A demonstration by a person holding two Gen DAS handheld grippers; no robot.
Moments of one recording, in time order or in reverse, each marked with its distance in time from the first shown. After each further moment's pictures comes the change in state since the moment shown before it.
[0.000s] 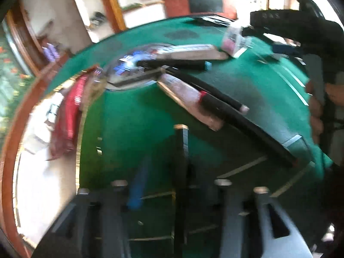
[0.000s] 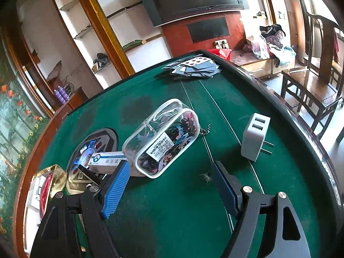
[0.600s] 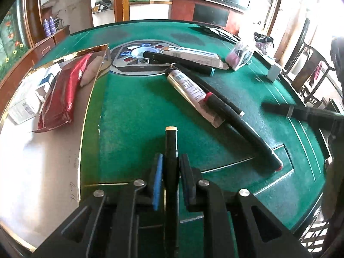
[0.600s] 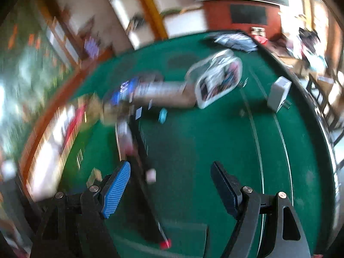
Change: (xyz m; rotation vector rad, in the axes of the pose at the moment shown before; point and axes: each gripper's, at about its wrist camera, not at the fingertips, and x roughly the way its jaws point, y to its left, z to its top) left arm -0.016 0.041 -0.026 -0.166 -0.001 -0.218; right arm -0.052 0.054 -0.075 -0.302 0.273 0.109
